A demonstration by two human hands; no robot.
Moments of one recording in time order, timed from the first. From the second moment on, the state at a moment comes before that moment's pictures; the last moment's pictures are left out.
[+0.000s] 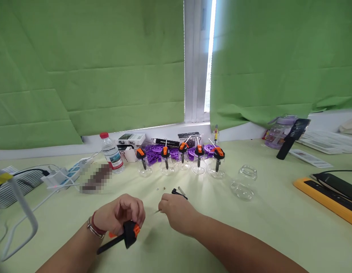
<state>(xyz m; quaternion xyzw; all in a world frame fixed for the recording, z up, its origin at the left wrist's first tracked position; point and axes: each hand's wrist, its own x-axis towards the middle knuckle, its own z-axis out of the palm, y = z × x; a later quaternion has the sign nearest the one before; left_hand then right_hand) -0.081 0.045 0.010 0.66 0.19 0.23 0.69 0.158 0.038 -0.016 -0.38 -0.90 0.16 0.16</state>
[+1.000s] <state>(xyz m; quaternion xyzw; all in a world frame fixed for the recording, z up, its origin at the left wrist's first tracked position) -0.068 0.056 -0.002 0.51 0.36 0.49 0.61 0.093 0.043 -0.019 -0.38 -0.50 0.71 0.31</state>
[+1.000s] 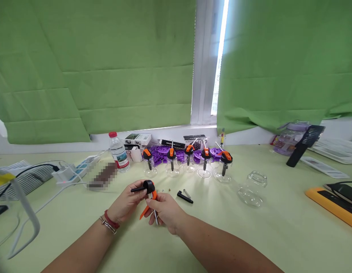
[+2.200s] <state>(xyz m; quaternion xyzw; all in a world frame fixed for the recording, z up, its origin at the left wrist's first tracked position) -0.113 0.059 0.013 0.69 0.72 -0.05 -0.07 0.071 0.080 -0.010 -0.54 -0.76 0.29 0.23</state>
